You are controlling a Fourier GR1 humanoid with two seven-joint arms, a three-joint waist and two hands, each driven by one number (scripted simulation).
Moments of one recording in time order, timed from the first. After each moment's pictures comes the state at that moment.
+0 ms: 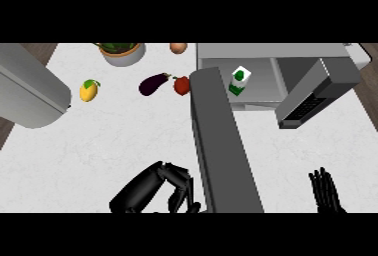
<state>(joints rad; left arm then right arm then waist) 0.01 0.01 -0.45 -1.77 -0.14 -0.33 0.05 0.17 -0.15 -0.15 -0.96 -0.06 0.24 -0.94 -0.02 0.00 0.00</state>
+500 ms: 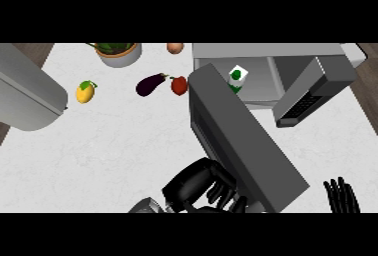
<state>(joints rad) -0.27 0.00 -0.70 -1.48 -0.15 -0.08 0.02 0.32 -0.20 -0.11 -1.17 -0.14 0.30 -0.90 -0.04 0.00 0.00</state>
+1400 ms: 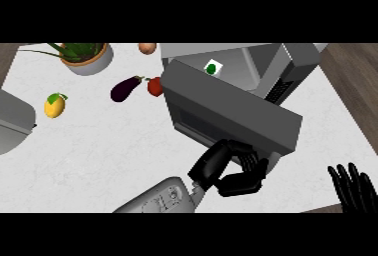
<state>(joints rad) -0.60 0.00 -0.90 -1.16 0.29 0.36 -0.05 0.37 -0.30 0.00 -1.56 -0.30 0.39 -0.76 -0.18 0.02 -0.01</state>
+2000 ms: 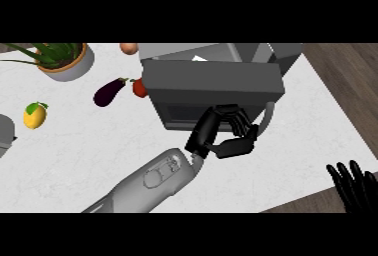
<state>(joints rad) -0.76 0.00 -0.81 -1.01 0.48 0.53 -0.18 0.39 -0.36 0.04 -1.71 -0.37 0.43 -0.68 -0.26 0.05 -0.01</state>
